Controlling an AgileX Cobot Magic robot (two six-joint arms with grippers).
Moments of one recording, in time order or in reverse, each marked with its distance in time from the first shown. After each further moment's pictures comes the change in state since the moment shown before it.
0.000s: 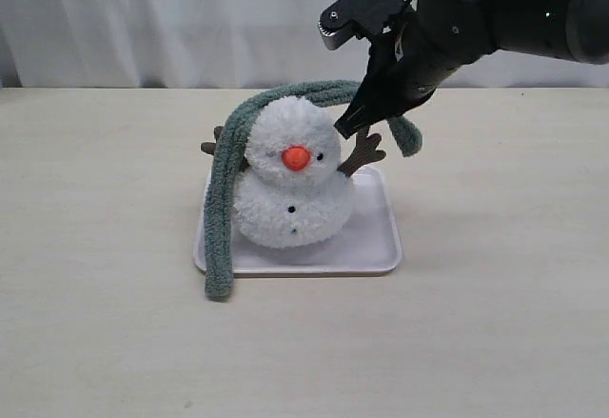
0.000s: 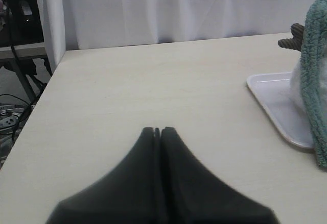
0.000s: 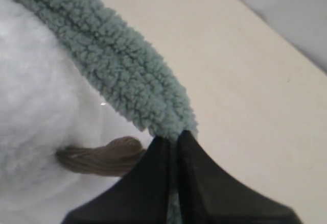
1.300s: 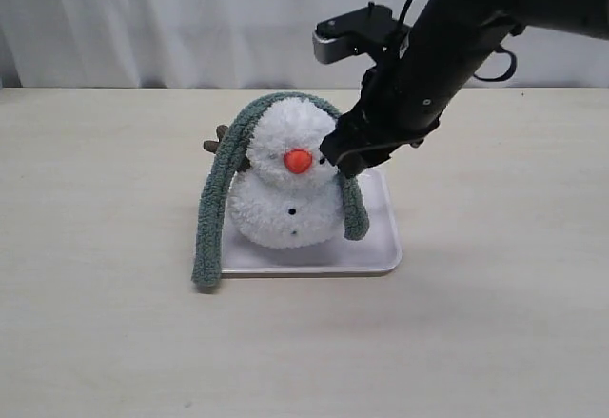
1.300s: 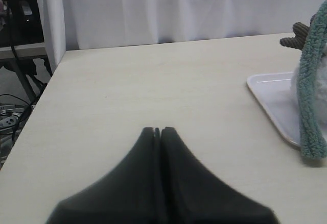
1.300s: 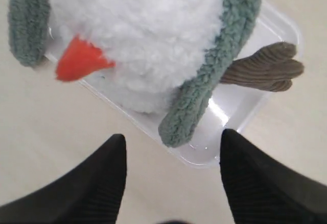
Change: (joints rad) left arm 0.000 0.000 0.000 0.000 0.000 0.000; right arm 0.000 -0.080 -0.007 0.472 0.315 -0.212
